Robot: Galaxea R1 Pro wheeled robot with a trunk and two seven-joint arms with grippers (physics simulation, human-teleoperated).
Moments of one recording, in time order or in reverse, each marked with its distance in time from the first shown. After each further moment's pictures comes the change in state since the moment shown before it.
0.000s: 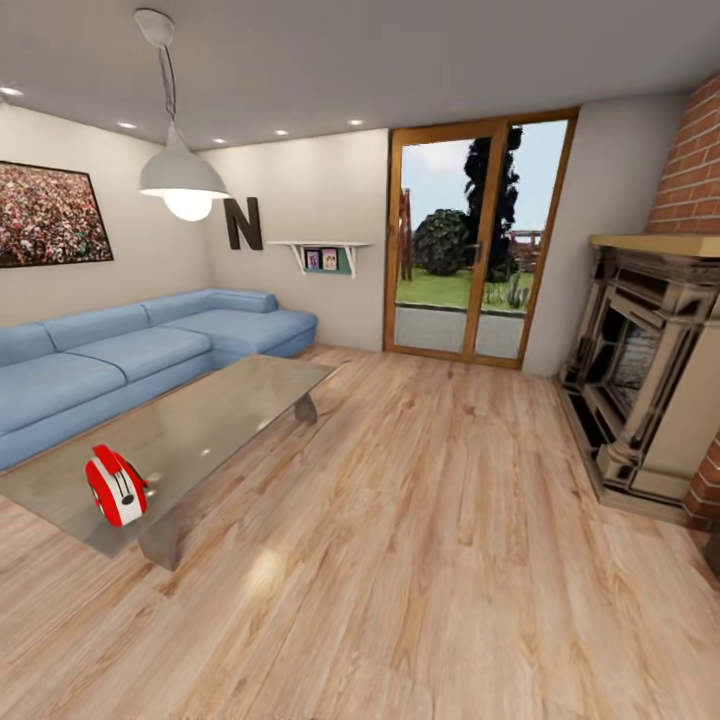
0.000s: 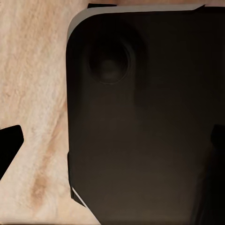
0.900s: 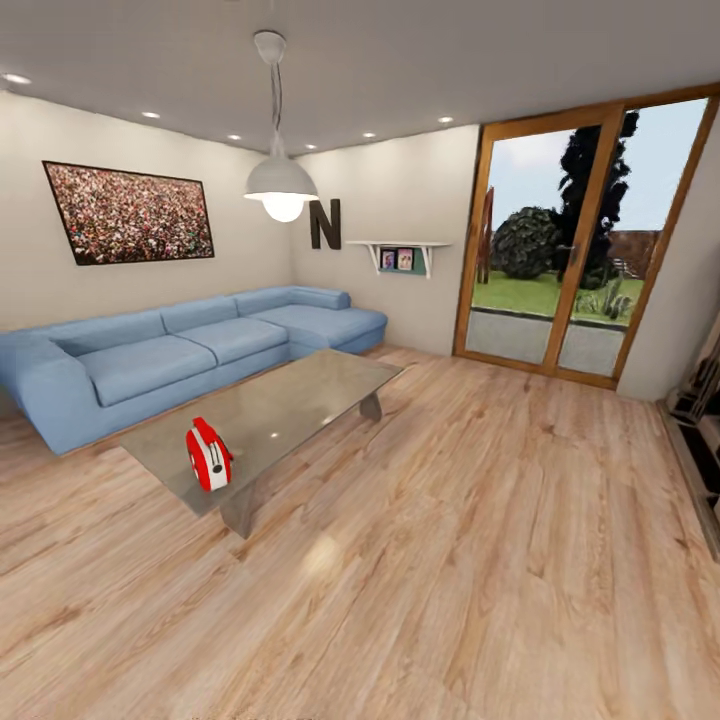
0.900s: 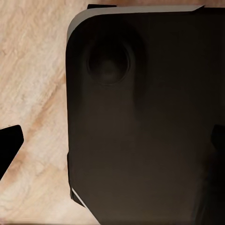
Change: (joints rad) left arm 0.000 0.000 0.000 -0.001 0.000 0.000 0.000; right arm 0.000 0.000 0.001 -0.001 0.000 0.000 -0.001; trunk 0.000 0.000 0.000
